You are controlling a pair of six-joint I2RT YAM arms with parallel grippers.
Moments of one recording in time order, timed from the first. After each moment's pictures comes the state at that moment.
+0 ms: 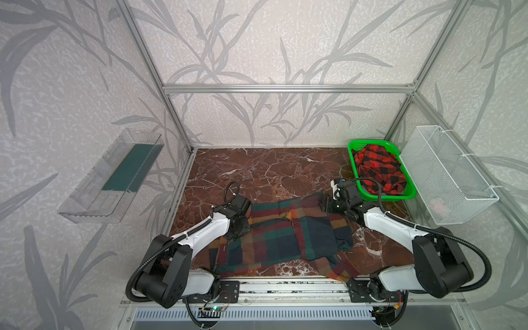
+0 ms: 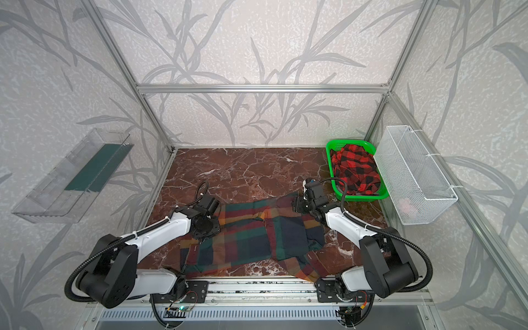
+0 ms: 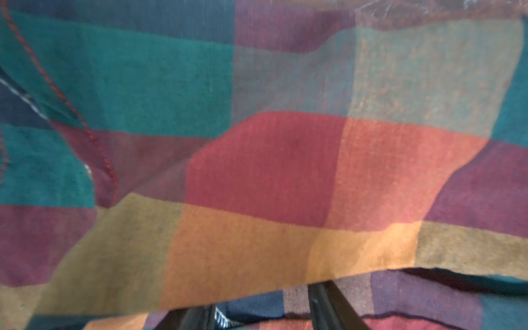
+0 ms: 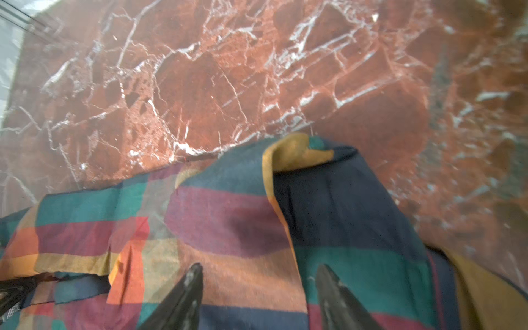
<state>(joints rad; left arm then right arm) -0.40 1.34 0.66 -0.67 -0.12 -0.77 0.37 1.42 0.71 -0.10 -0.14 0.48</state>
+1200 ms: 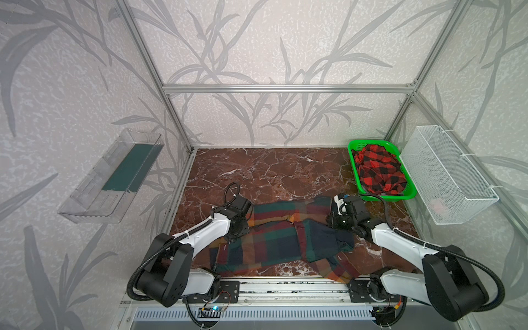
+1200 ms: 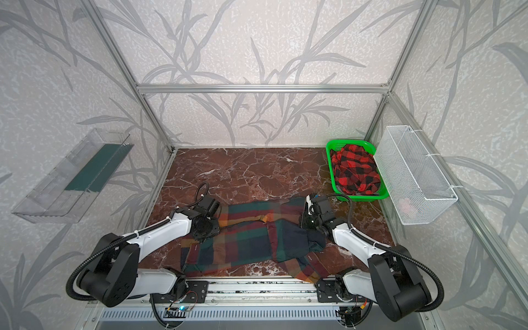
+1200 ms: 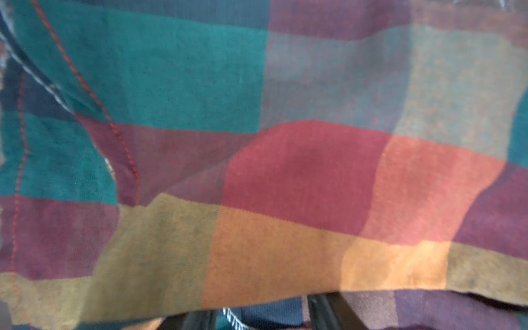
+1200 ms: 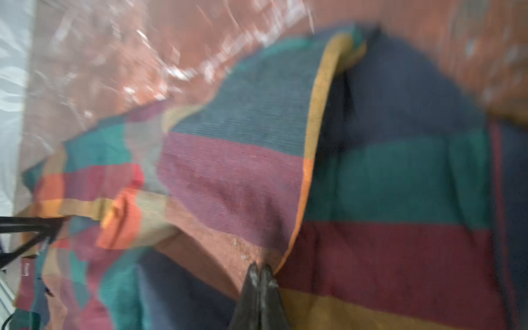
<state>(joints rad) -0.40 1.35 0.65 -0.66 -0.14 -0.77 0.35 1.26 0.48 -0.15 -0.25 0.53</state>
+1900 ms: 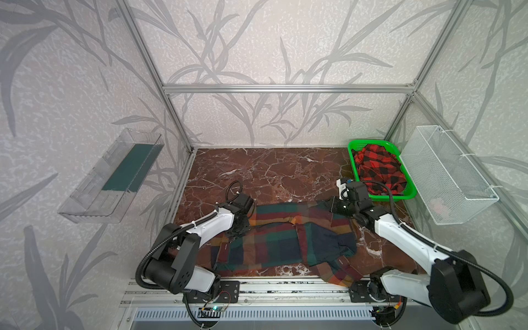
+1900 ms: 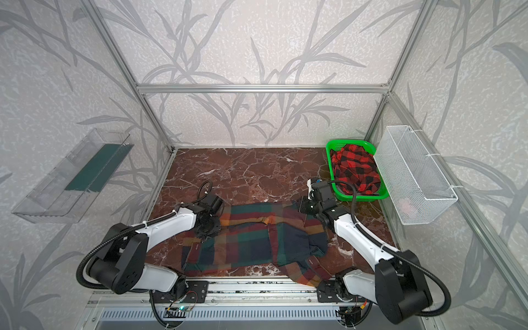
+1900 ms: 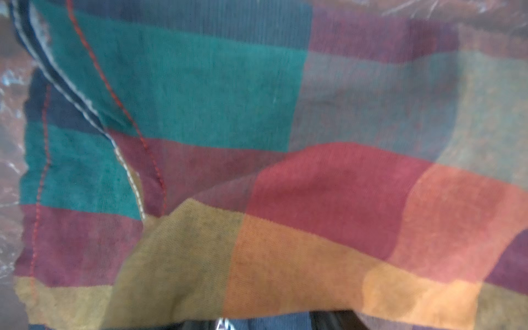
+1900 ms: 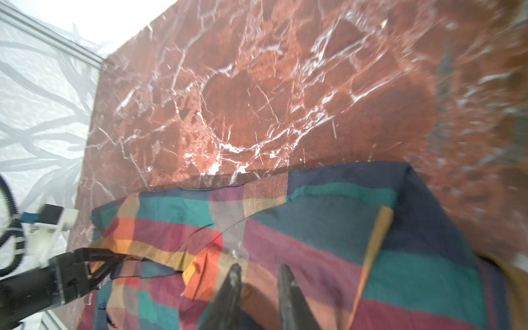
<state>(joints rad) -0.40 1.46 0.72 -0.68 -0.18 -0.77 0.35 1.30 0.69 -0.19 -0.24 0.60</state>
